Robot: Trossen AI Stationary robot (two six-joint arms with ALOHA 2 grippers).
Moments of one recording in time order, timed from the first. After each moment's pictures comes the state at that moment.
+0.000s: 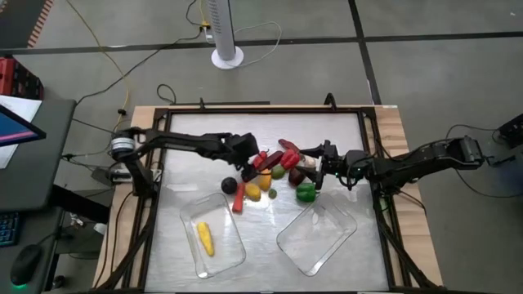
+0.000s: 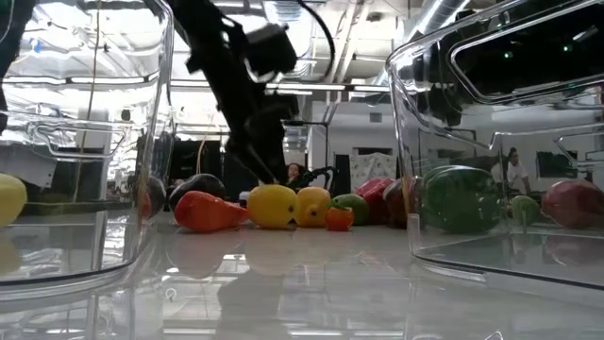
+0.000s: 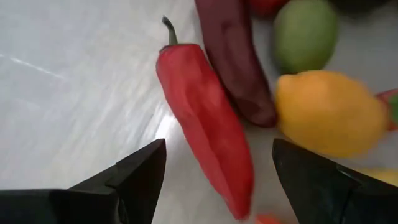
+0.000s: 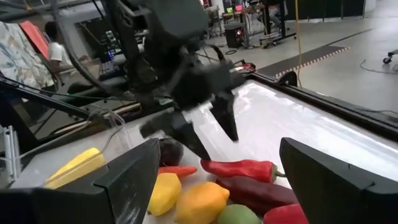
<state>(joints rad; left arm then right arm) 0.24 1.77 1.12 -0.40 -0.06 -0.18 -0.01 1.05 0.28 0.71 0.26 0.26</state>
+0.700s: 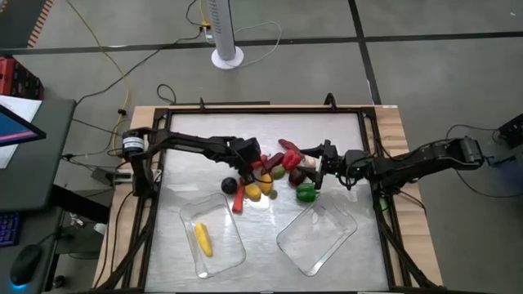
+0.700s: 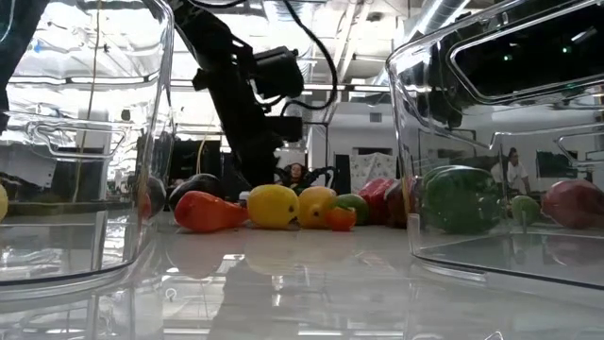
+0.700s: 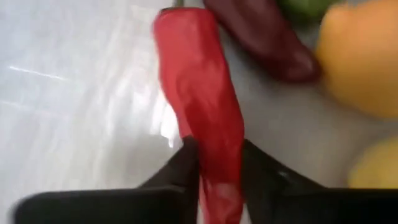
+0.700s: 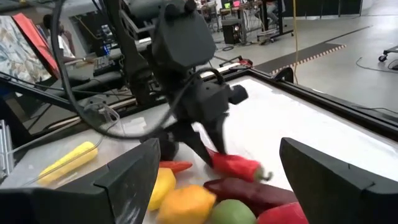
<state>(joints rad) 0.22 1.83 1.12 -0.44 -0.03 -0.05 -0.02 1.05 0.28 0.68 0.26 0.25</state>
